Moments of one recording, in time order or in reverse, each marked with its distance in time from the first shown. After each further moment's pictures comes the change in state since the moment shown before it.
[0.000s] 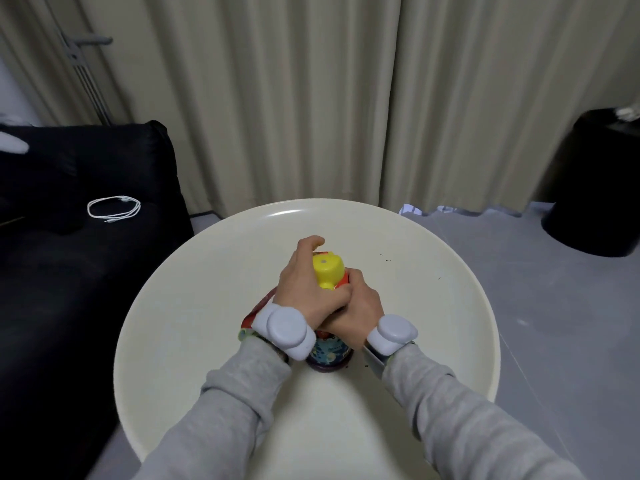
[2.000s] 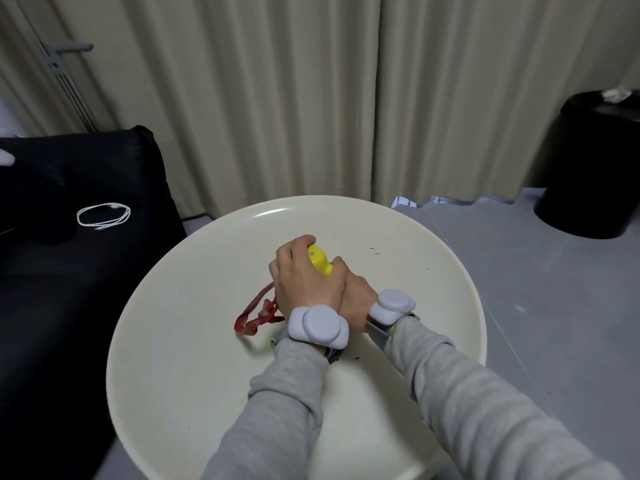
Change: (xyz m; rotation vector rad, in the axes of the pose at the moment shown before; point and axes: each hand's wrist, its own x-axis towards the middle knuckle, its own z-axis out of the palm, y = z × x) left_hand -0.002 0.023 0.042 0.055 0.397 -0.145; right_hand 0.030 0.018 -0.009 -0.303 -0.142 0.017
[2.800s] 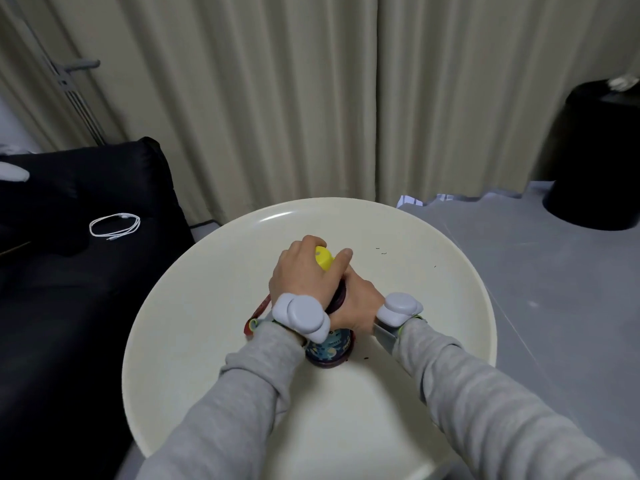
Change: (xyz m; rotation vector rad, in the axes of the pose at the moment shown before) left_hand 0.017 -0.001 -0.020 0.242 -0.223 0.133; right_hand -0.015 0.000 -0.006 0.237 -0.117 -0.070
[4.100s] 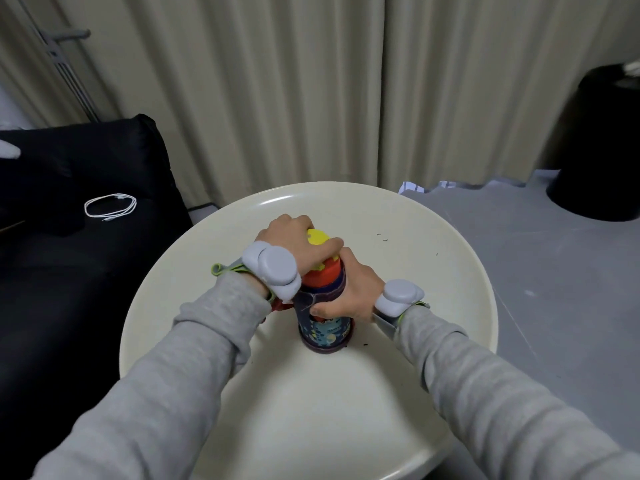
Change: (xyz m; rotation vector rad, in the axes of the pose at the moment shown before) left_hand 0.031 0.002 -0.035 0.319 -0.286 0.079; right_hand -0.005 -0.003 -0.003 -0.005 -0.002 -0.031
